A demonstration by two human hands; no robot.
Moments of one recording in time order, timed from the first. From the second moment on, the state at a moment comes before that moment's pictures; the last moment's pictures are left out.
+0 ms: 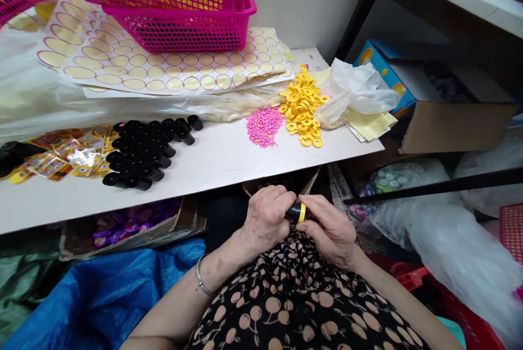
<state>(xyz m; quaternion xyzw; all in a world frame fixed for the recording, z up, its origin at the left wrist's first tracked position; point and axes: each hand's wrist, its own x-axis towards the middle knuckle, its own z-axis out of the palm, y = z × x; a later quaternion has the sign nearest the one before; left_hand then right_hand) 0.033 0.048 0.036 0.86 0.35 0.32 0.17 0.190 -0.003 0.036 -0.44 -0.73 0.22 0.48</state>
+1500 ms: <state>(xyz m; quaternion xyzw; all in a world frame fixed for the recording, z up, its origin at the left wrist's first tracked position) 0.053 0.038 0.008 0.54 0.48 0.38 0.57 0.179 0.002 0.035 -0.53 -0.70 0.25 0.41</state>
